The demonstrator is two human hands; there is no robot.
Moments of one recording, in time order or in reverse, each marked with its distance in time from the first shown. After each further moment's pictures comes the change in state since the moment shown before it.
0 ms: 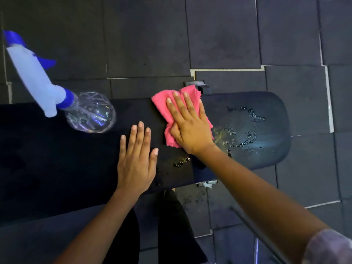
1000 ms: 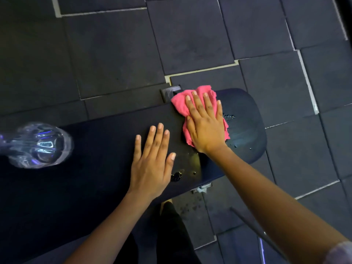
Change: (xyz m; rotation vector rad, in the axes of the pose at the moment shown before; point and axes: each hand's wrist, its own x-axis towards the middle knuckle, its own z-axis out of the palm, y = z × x) left_hand 0.043 0.092 0.023 0.041 -0.096 0.263; right_hand -0.038 0.103 -0.015 0.004 0.038 0.329
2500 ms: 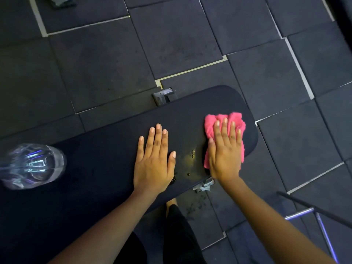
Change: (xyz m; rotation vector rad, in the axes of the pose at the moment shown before) left_hand 0.021 0.014 0.018 0.137 -0.067 0.013; right_hand -0.085 0.033 0.014 0.141 0.230 0.323
